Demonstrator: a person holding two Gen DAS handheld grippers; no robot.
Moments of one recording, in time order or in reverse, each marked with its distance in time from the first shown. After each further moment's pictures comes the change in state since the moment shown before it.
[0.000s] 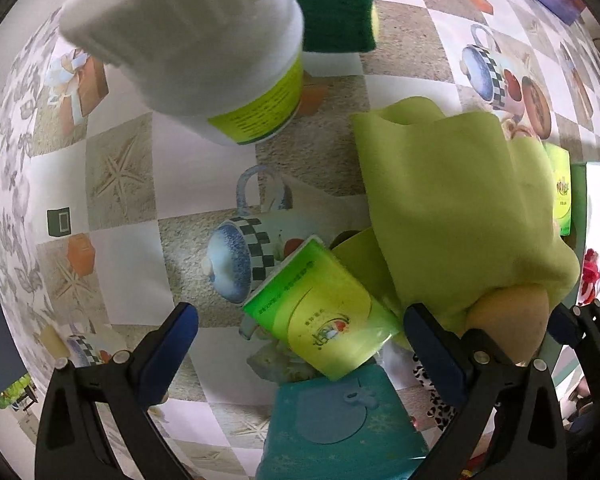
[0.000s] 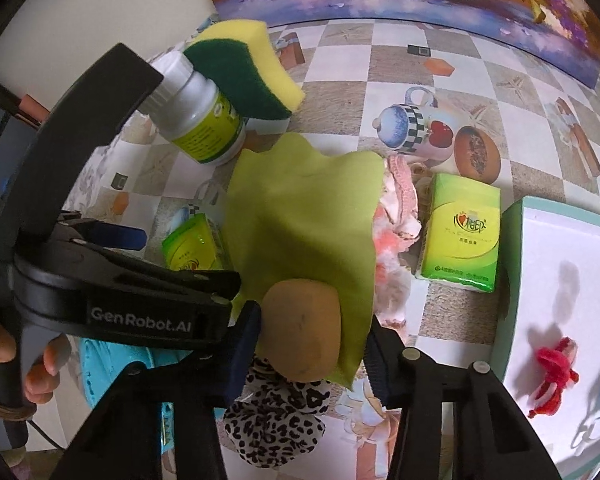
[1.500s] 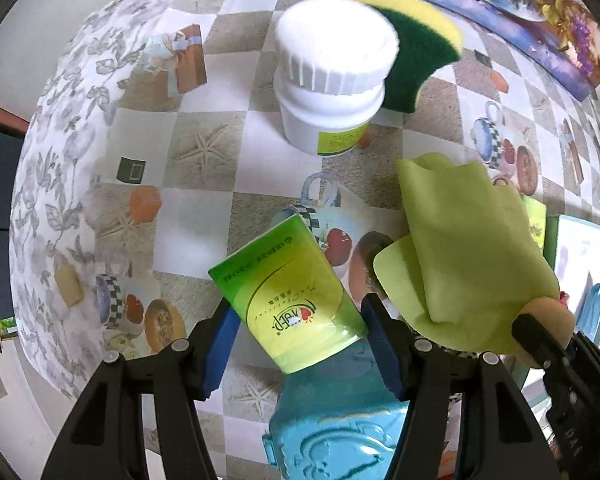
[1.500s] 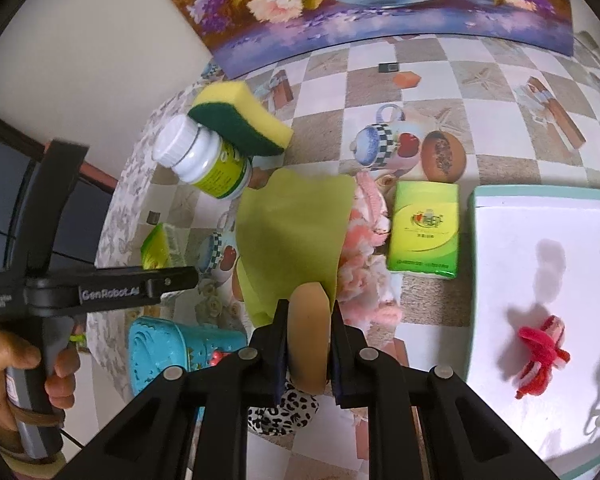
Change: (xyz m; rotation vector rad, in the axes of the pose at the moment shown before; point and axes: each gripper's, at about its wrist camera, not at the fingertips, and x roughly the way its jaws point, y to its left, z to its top) left arm -0.025 0.056 -0.062 -0.199 -0.149 -0.029; right arm -0.052 -0.044 -0.010 0.112 -0.078 0.154
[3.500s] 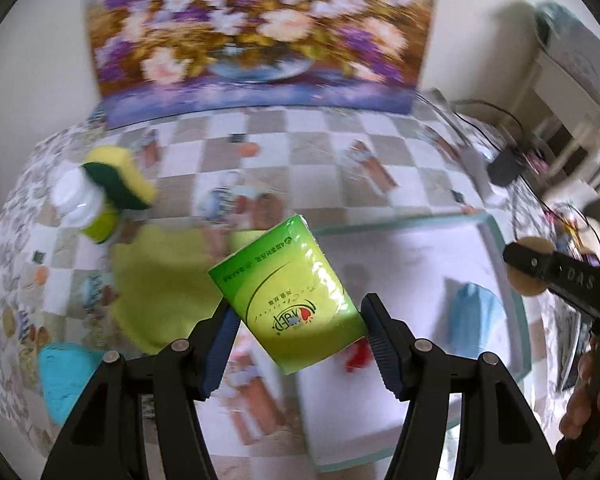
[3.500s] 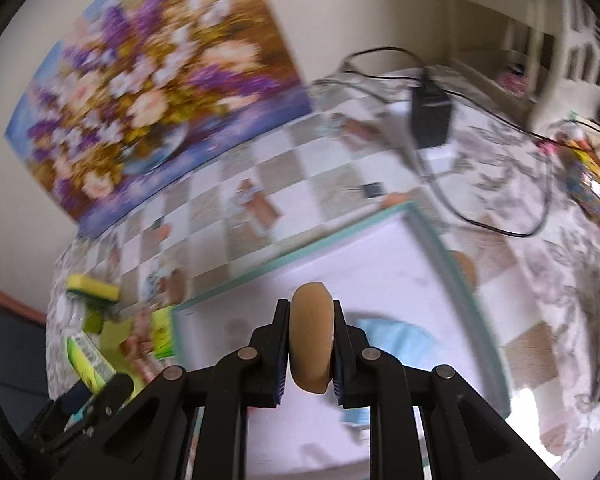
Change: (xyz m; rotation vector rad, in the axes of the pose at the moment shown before) left arm -0.092 -0.219 -0.076 0.182 -0.441 -0.132; right arm -0.169 -0.186 -0.013 0.355 -0.308 -0.328
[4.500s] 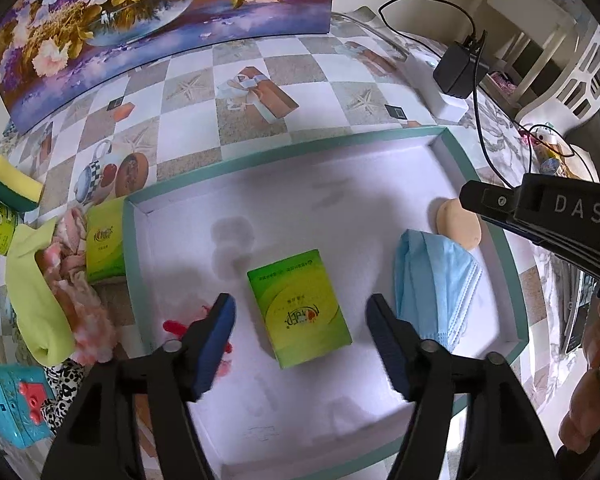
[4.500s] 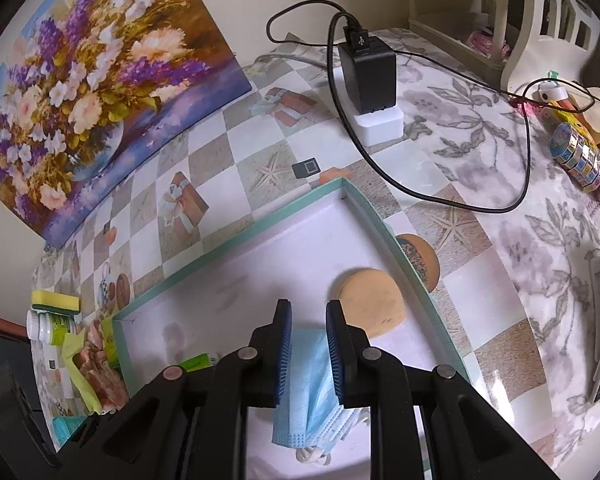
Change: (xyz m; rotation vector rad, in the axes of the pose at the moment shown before) left arm 0.071 -0.083 -0.016 0.144 0.159 -0.080; right arm 0.035 -0.048 0.007 0.061 0.077 -0.056
